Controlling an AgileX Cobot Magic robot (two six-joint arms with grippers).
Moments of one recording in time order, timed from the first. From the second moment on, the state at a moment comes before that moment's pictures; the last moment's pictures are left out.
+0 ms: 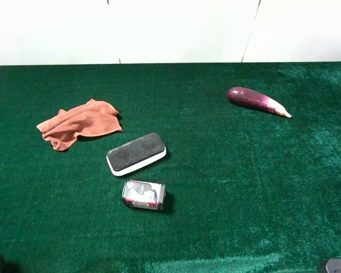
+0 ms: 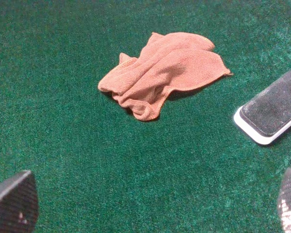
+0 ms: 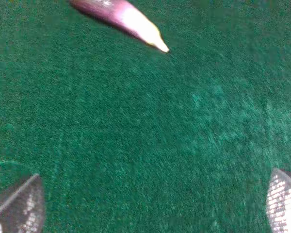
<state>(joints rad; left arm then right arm) 0.00 -0.01 -0.50 -0.13 1.07 0.13 0.00 0.71 -0.83 0.02 1.11 -0.11</state>
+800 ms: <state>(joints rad) 0.00 -0.01 -0.50 -0.13 1.07 0.13 -0.06 0.12 -0.73 0.15 1.17 -0.12</state>
